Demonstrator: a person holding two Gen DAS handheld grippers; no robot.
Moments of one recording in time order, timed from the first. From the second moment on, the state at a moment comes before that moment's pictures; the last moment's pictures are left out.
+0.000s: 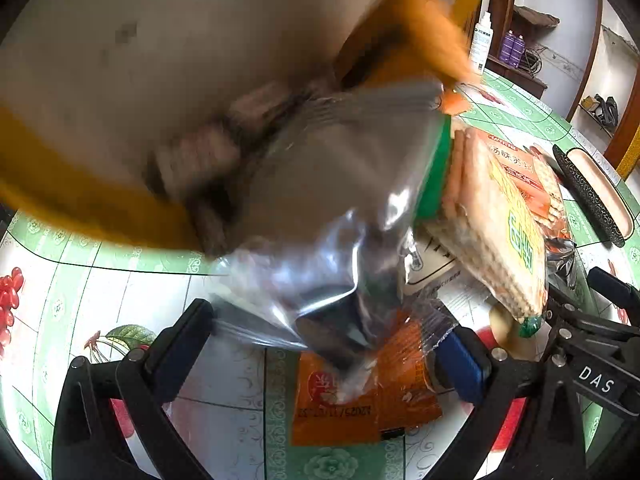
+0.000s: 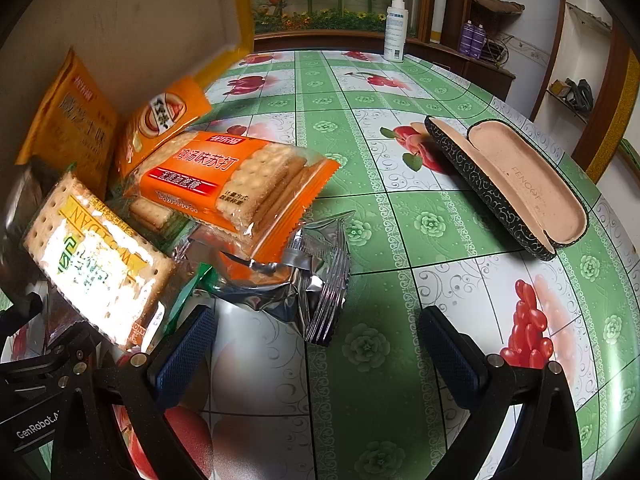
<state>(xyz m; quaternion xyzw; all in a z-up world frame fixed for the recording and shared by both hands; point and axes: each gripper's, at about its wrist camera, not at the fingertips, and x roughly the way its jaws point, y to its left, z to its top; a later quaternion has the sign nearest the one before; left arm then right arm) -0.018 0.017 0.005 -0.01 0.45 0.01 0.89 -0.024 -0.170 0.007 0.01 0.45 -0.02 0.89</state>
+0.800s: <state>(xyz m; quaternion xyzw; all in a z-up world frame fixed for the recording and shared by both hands) -0.013 0.009 0.007 -0.01 0.46 0.01 0.89 -0.025 -0.168 0.006 0.01 0.45 -0.02 0.90</state>
